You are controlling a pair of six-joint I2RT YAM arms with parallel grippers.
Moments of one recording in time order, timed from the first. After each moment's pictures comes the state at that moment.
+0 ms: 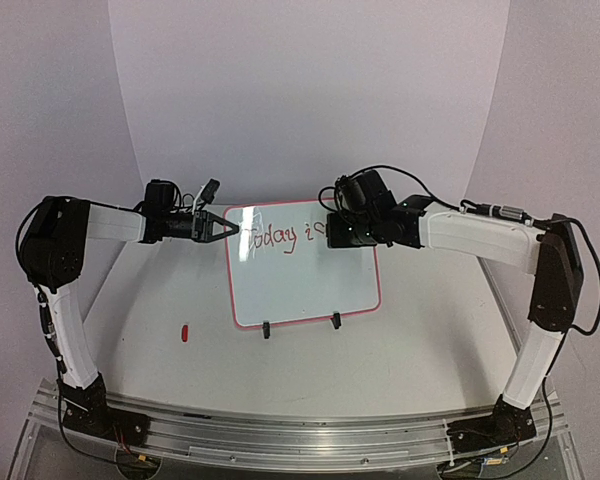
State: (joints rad) left arm -0.23 1.96 1.25 0.21 1.22 -0.26; right arm 0.77 1.83 1.51 -0.40 0.27 0.46
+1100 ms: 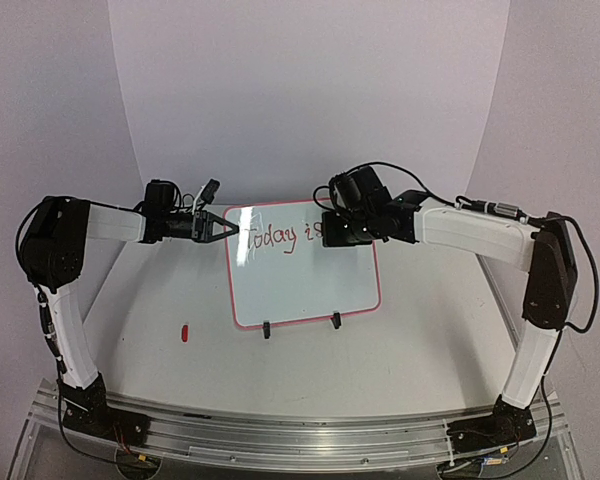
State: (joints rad) left arm -0.23 1.96 1.25 0.21 1.21 -0.27; right arm 0.77 1.87 1.58 -0.44 0.21 0.46
